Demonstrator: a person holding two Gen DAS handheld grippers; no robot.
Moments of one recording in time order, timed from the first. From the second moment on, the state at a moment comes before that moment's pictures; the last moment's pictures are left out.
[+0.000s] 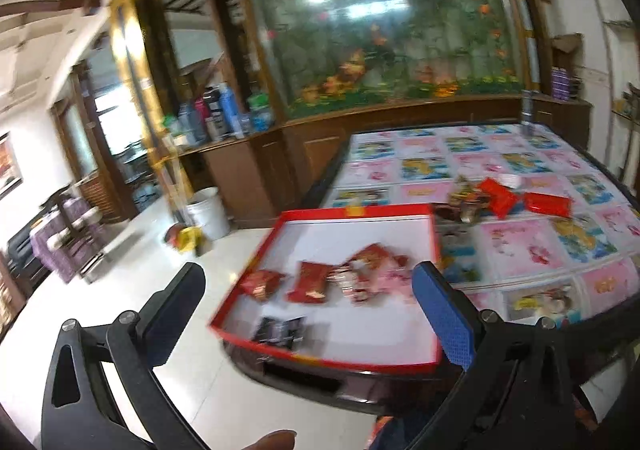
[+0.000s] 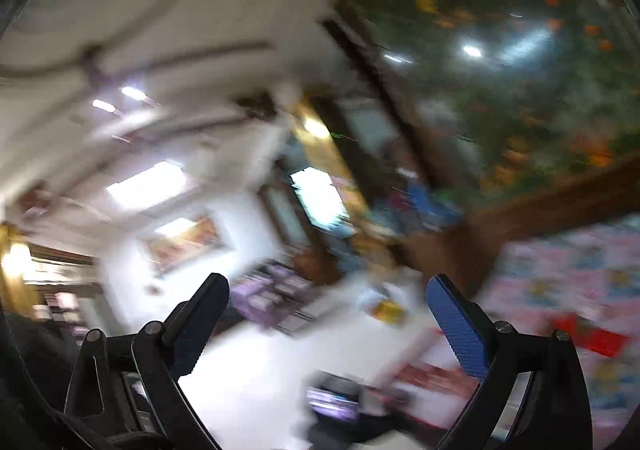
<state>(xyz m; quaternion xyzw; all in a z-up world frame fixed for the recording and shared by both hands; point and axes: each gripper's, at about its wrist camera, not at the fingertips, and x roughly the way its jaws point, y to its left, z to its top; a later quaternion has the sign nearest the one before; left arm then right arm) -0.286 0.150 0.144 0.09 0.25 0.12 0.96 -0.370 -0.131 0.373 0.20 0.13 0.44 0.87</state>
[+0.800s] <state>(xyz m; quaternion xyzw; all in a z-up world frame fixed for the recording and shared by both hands) -0.202 0.082 0.141 0.07 0.36 0.00 0.93 0.033 -0.230 0.024 0.12 0.54 0.21 0.81</state>
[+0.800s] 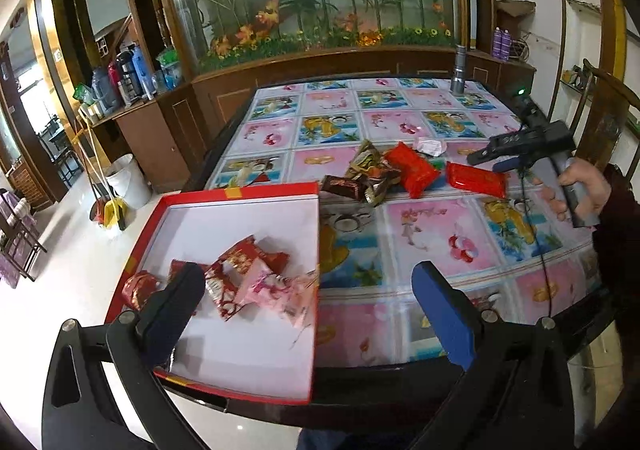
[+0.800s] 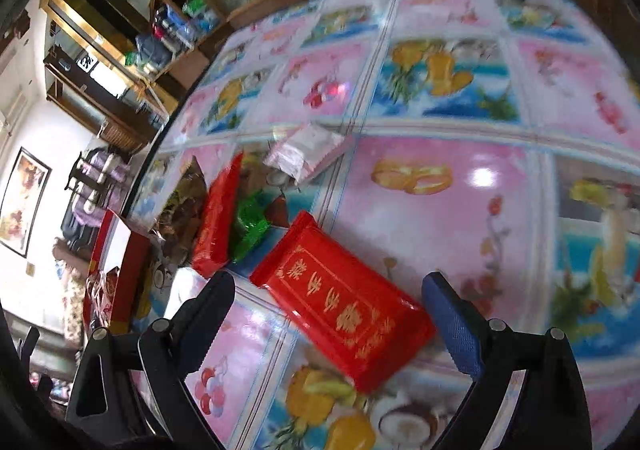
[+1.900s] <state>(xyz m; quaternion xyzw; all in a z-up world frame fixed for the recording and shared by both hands) 0.050 -0.061 0.059 0.02 0.54 0.04 0.84 0.028 -0.278 0.028 0.09 0.50 0.15 0.85</state>
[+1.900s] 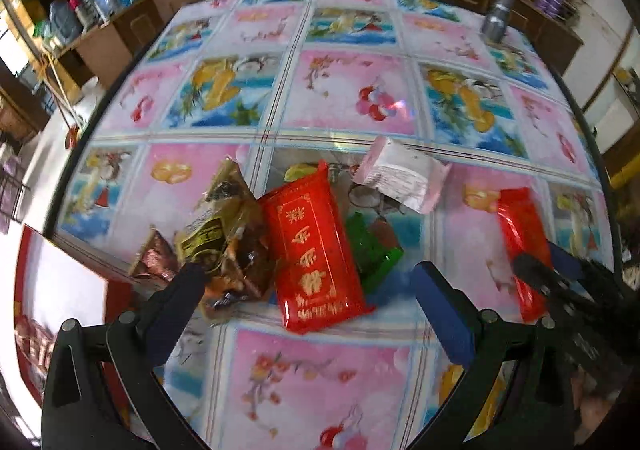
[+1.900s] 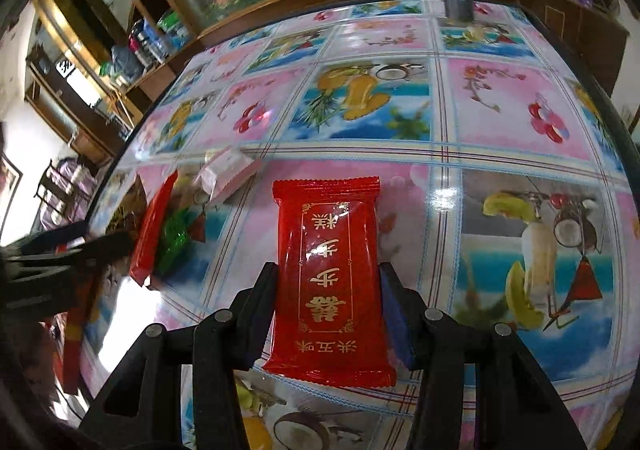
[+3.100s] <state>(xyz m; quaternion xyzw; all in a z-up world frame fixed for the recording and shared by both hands) -0.003 -0.078 0.029 0.12 0.52 -0.04 0.84 0.017 -0.231 0.017 -0.05 0.49 0.12 0.86</state>
